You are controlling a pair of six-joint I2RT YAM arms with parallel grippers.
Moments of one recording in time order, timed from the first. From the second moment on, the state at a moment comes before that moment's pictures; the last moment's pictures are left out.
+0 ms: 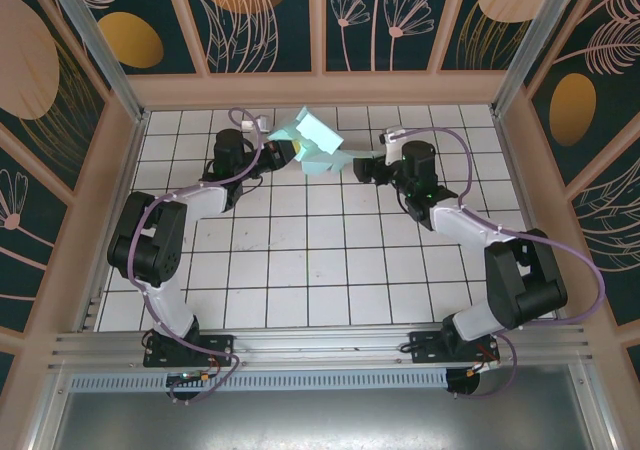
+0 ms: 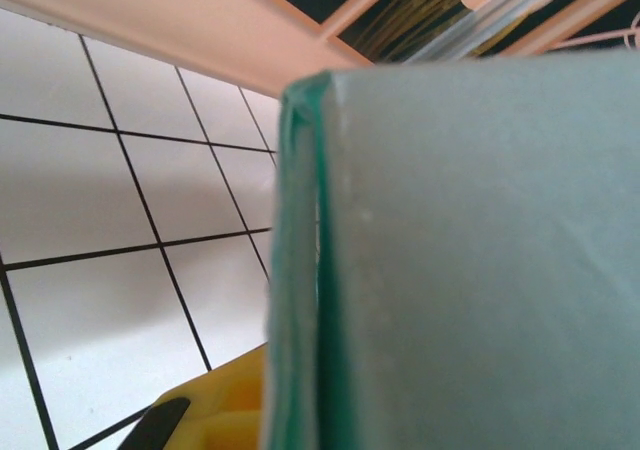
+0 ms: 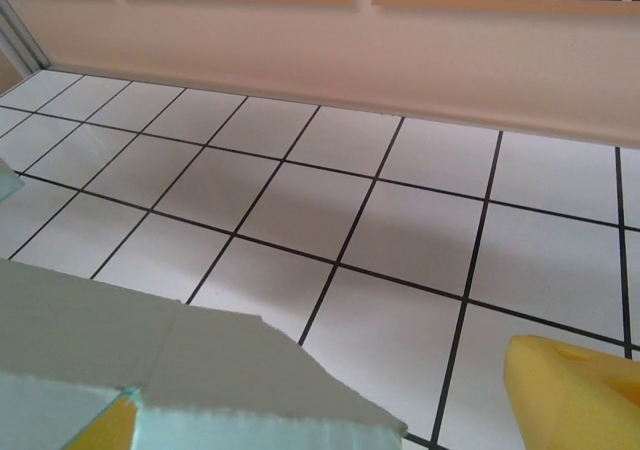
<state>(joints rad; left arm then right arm) -0.31 1.82 1.02 0.58 0.65 -0.75 0.38 1.48 0.85 0.27 -0.12 0.07</state>
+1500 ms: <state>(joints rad) -0.30 1.80 1.13 0.21 0.48 -0.54 0.53 1.58 1.28 -0.03 -0.43 -0.03</state>
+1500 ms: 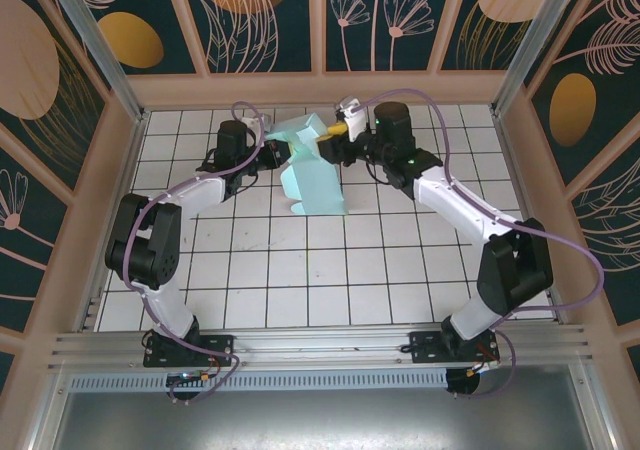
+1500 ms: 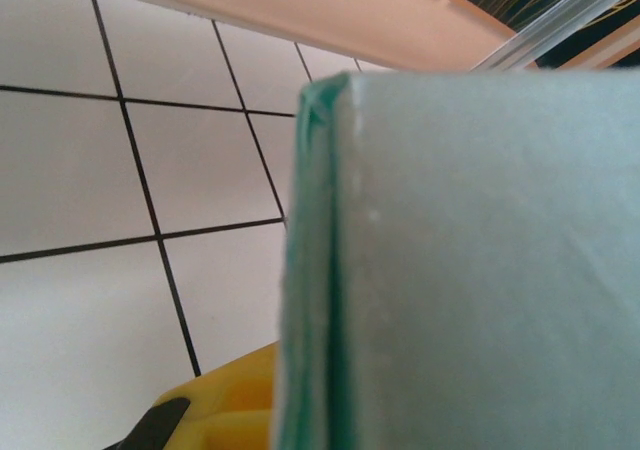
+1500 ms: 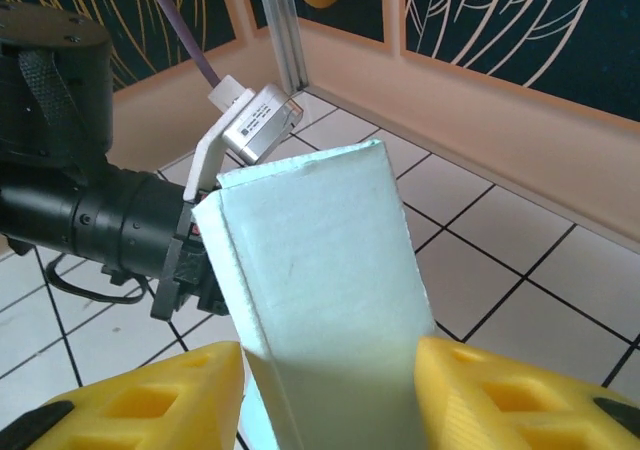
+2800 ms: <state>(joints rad) -0.27 1.80 1.11 0.13 0.42 -0.60 0.85 1.90 1.45 0.15 0.76 -0.41</state>
